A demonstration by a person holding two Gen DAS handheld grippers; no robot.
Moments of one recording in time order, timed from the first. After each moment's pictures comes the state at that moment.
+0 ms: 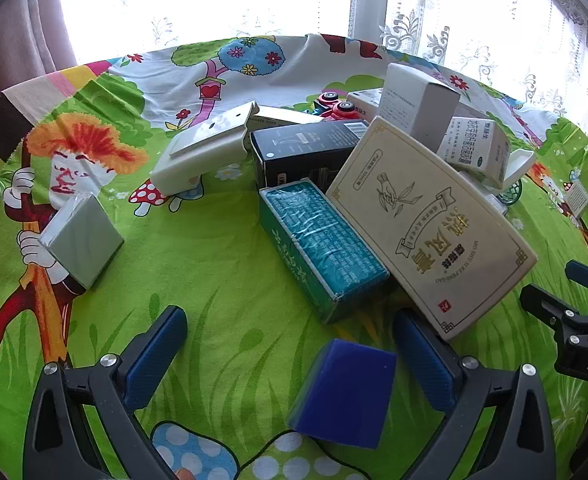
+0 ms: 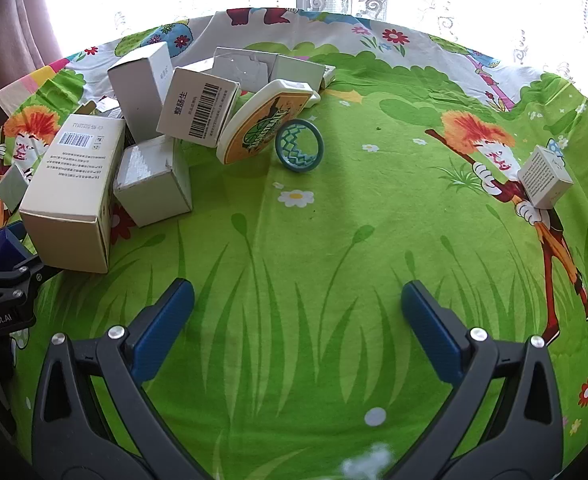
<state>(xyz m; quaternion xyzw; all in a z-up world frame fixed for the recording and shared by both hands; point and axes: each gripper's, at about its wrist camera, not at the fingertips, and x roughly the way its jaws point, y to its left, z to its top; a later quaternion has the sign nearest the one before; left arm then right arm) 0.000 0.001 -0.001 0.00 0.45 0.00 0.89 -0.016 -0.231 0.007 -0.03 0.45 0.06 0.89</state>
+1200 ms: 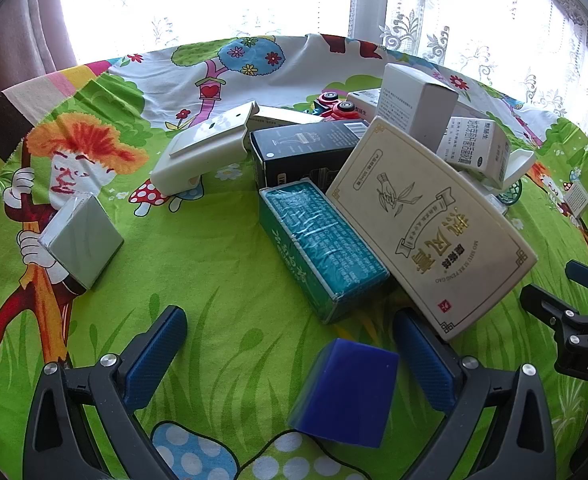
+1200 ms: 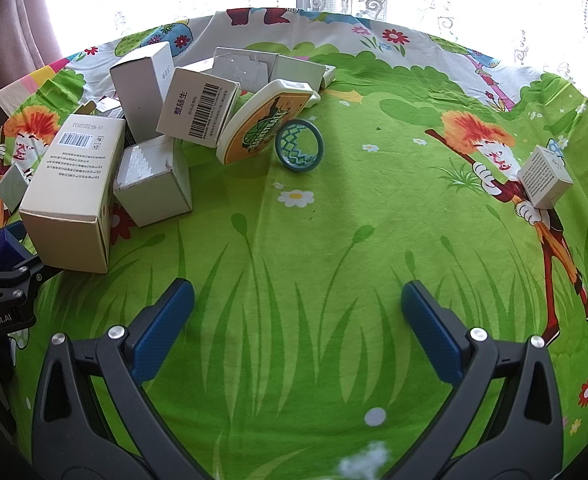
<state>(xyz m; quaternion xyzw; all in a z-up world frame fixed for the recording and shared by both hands) 0.001 0.001 -0.001 0.00 0.45 0.00 0.89 -0.019 -0.230 0.007 -0.03 0.45 0.06 0.89</state>
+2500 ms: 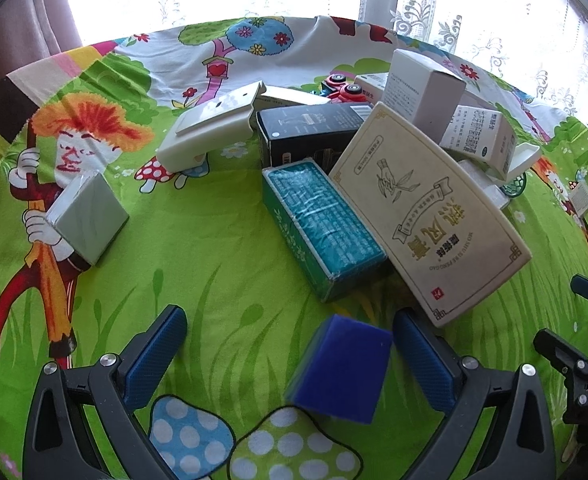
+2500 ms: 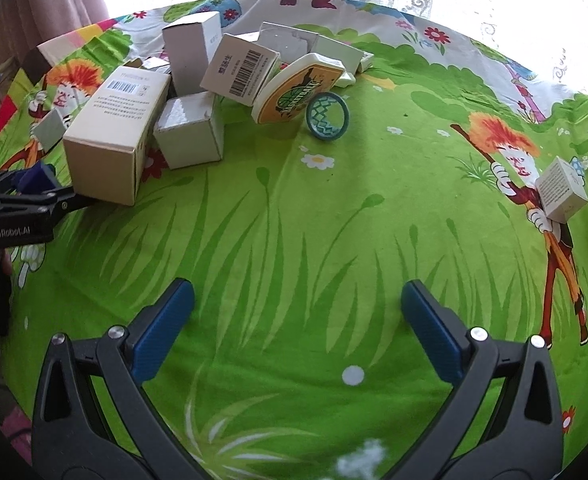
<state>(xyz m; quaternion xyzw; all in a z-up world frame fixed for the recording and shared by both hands) -0.002 0.001 0.003 -0.02 0.49 0.02 0.87 -0.042 -0.245 0.006 -0.08 0.46 0.15 0.87</state>
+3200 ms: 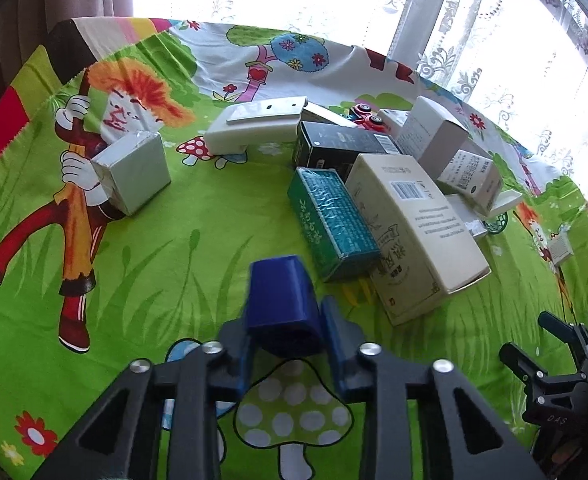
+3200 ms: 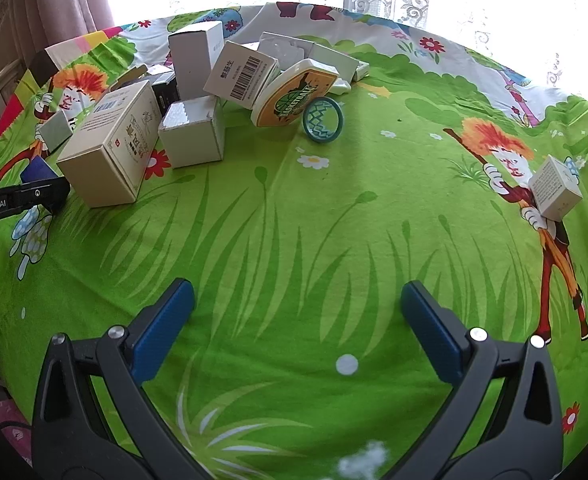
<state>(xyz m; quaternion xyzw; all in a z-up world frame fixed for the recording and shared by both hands) -0.034 0.027 0.014 -0.11 0.46 0.03 0.88 -0.048 -0.247 0.007 -0.07 0.45 0.14 0.88</state>
